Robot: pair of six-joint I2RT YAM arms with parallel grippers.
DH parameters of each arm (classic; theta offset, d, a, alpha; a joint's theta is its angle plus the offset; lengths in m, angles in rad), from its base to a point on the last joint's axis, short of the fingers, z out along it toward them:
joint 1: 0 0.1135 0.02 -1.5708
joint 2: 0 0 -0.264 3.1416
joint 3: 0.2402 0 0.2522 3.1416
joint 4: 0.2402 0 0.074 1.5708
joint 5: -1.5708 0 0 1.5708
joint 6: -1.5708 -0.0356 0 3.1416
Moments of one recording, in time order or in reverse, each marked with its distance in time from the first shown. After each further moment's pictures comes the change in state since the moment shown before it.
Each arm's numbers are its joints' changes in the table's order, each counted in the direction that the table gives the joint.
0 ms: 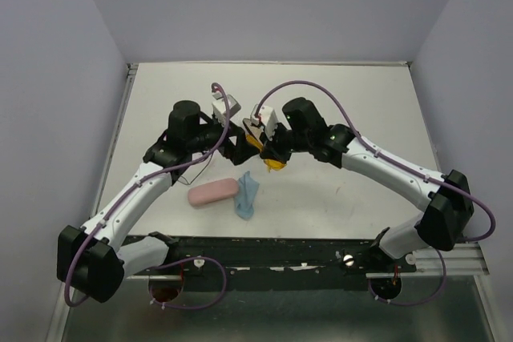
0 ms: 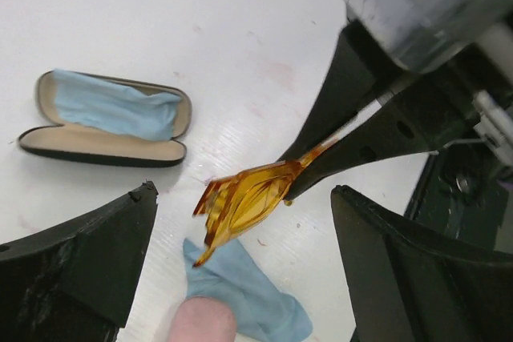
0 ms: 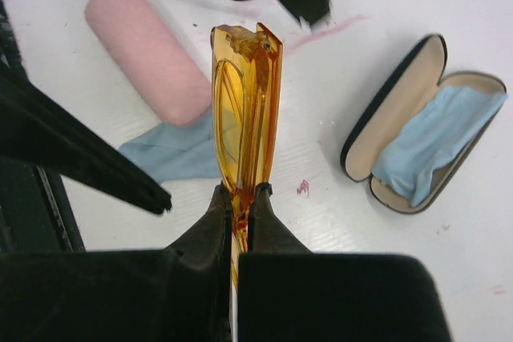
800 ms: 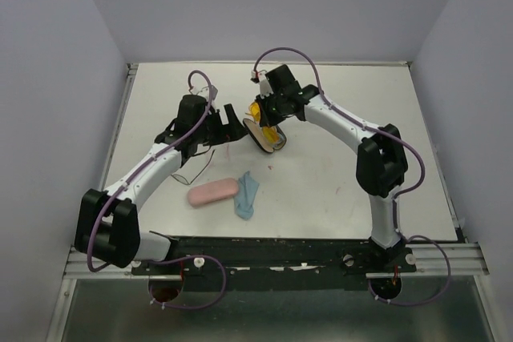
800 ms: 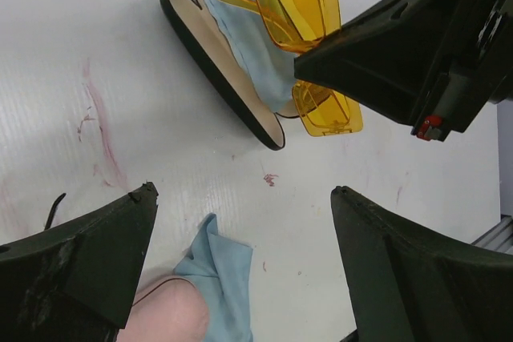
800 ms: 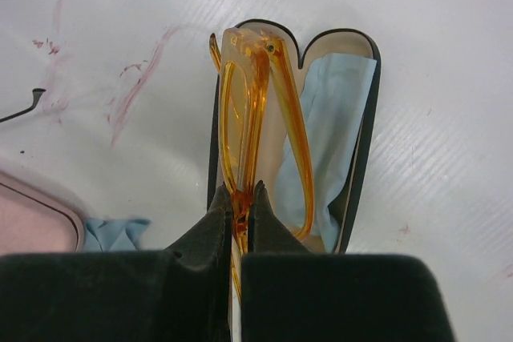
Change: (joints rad) left arm 0.087 0.177 0.044 0.063 0.465 0.545; right arm -0.192 0.531 0.474 0.129 -0.178 -0.341
